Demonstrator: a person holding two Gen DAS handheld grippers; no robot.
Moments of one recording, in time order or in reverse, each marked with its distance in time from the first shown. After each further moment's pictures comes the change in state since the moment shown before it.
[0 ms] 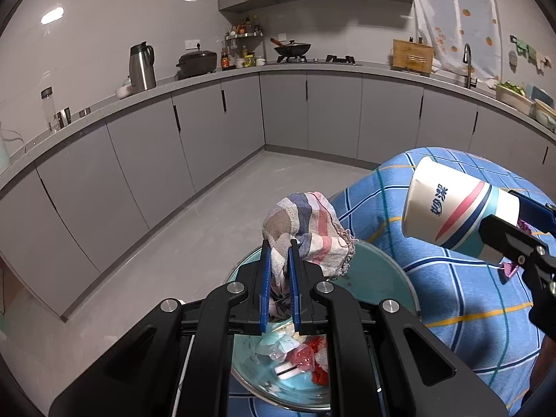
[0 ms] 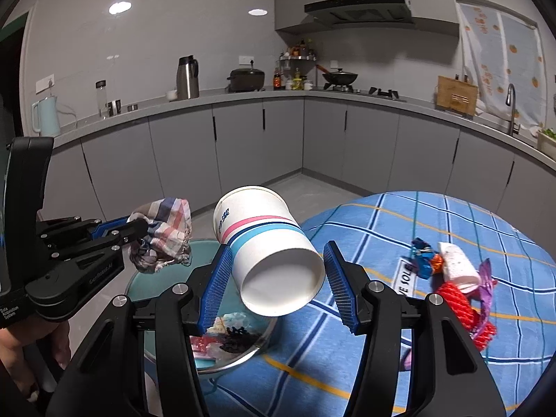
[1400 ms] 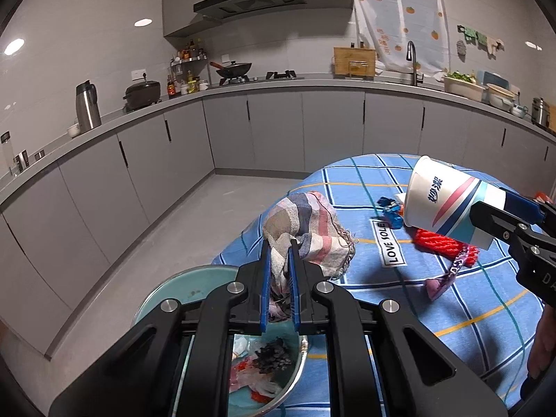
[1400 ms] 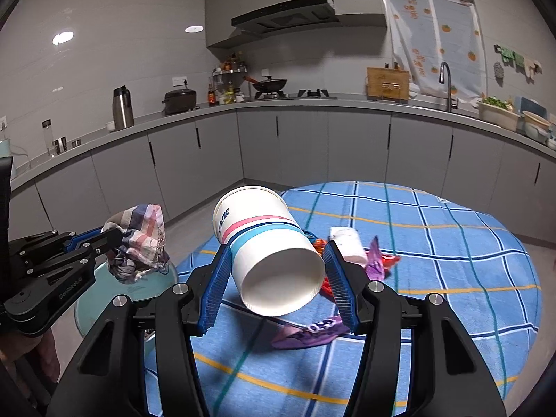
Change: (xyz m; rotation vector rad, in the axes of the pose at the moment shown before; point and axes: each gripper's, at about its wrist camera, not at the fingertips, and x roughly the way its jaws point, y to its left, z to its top) left arm -0.022 -0.105 0.018 0.116 -0.080 -0.154; right arm -0.061 -0.106 -0.021 0.159 -0.053 -0.196
